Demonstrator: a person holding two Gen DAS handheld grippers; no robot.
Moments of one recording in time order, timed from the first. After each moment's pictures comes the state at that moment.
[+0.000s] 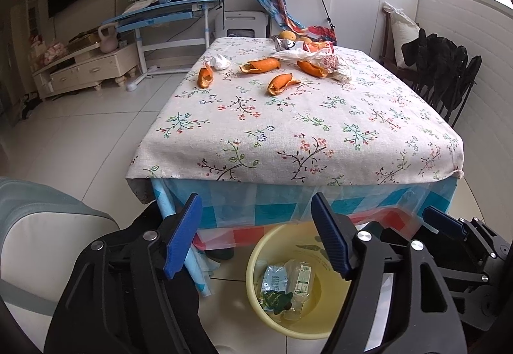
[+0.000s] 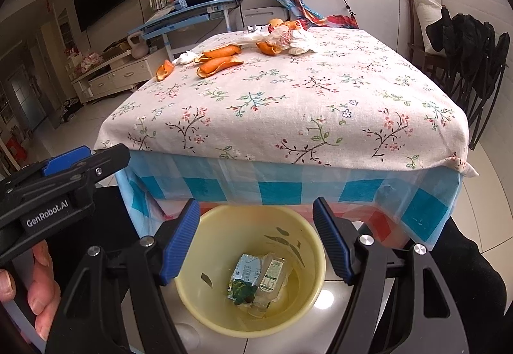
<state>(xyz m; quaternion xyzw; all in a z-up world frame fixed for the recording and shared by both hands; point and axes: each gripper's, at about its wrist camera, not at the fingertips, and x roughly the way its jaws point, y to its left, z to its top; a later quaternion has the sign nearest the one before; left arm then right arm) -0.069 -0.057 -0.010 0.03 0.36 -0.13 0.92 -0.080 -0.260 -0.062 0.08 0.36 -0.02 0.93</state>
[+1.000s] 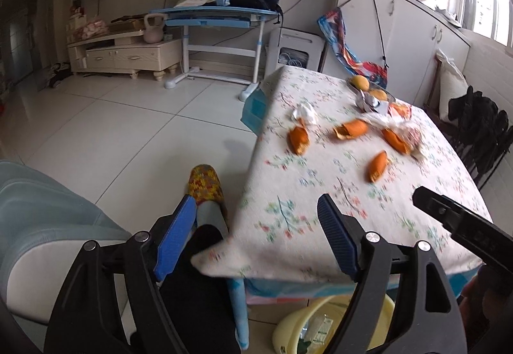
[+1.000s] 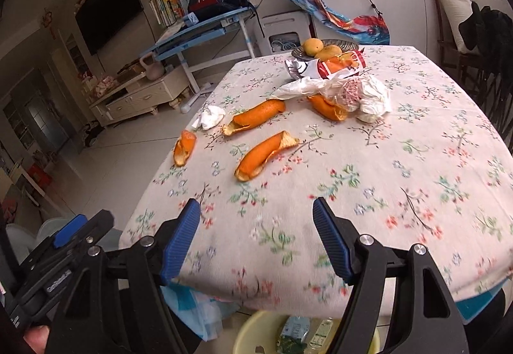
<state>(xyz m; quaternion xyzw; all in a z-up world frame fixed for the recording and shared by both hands) 0.041 0.022 0.017 -0.04 0.34 -0.05 0.94 0.071 -0.245 -0.015 0.14 0.35 0.04 0.92</state>
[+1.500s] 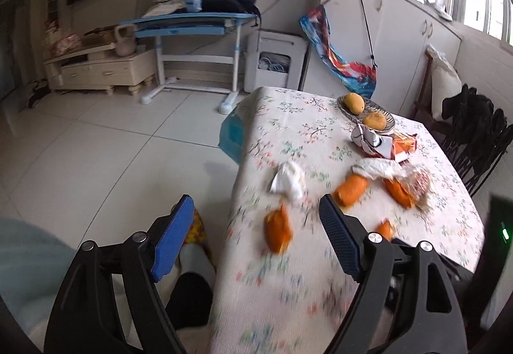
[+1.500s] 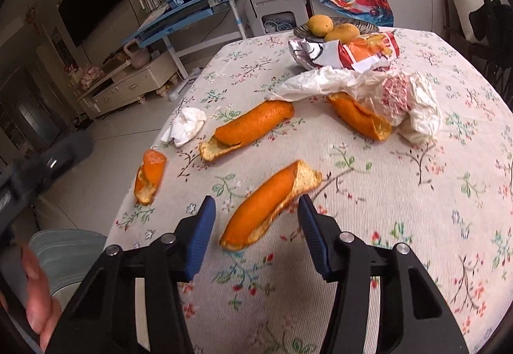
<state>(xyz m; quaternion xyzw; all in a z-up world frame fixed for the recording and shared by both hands) 0.171 -0.019 0.046 -0.01 0.35 -0.09 0.93 0.148 -0.239 -0.034 0.14 0.40 0.03 0.91</state>
